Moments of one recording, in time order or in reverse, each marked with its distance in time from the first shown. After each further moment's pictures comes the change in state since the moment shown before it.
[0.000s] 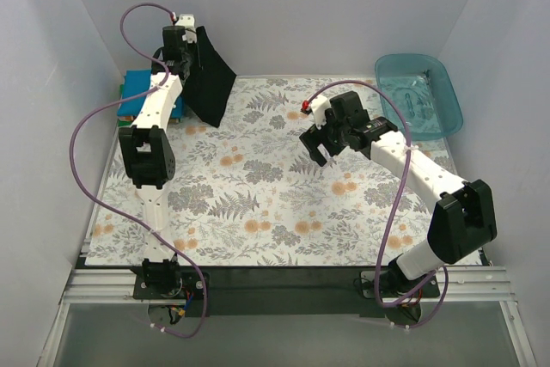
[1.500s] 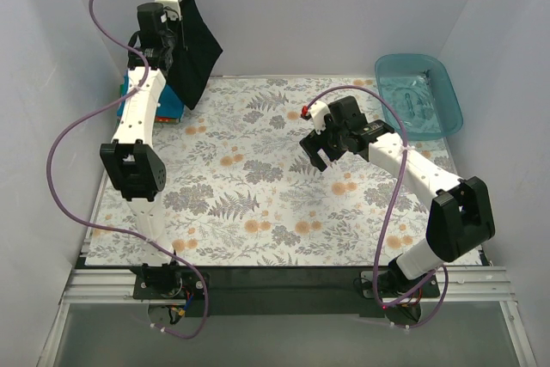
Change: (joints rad) left arm 0.019 -0.210 0.034 -0.063 0.013 0.095; right arm -0.004 0.014 -0.038 0.000 -0.002 0.005
